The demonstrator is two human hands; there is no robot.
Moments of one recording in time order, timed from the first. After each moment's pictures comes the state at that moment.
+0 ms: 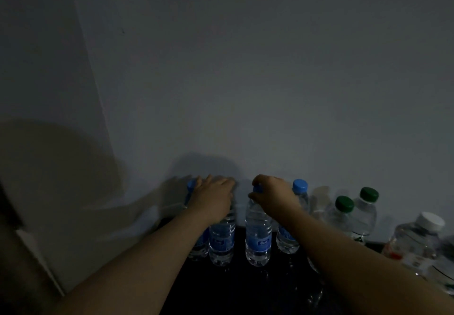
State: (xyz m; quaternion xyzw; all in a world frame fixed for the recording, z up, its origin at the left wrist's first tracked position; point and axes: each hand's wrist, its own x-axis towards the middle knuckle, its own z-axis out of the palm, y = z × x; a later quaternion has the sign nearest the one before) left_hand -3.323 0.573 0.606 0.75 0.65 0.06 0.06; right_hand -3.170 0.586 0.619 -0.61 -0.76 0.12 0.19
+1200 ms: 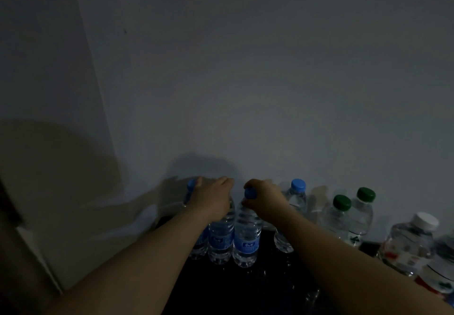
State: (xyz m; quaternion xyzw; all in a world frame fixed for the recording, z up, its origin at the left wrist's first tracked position) left_hand -3.320 0.574 0.609 0.76 0.64 0.04 0.07; right_hand -3.178 0.580 0.615 -0.59 -0.76 0.19 0.18
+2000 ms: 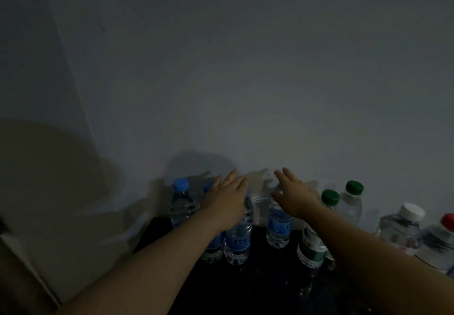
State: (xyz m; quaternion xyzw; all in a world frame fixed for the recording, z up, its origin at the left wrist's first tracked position) left_hand -3.275 0.569 0.604 0.81 0.58 0.05 0.01; right_hand -3.102 0.604 0.602 -0.66 -0.73 0.13 0.07
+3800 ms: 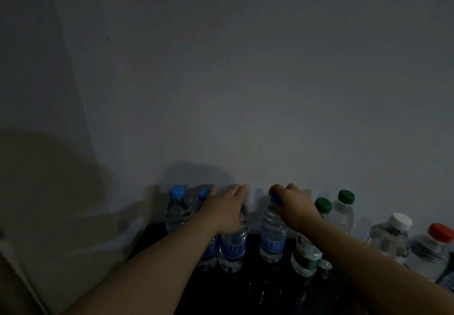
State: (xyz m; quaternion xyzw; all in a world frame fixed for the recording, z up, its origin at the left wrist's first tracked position) left_hand -3.271 0.561 0.620 0.81 0.58 -0.03 0.09; right_hand -3.100 0.577 0.618 -0.64 -0.76 0.06 0.09
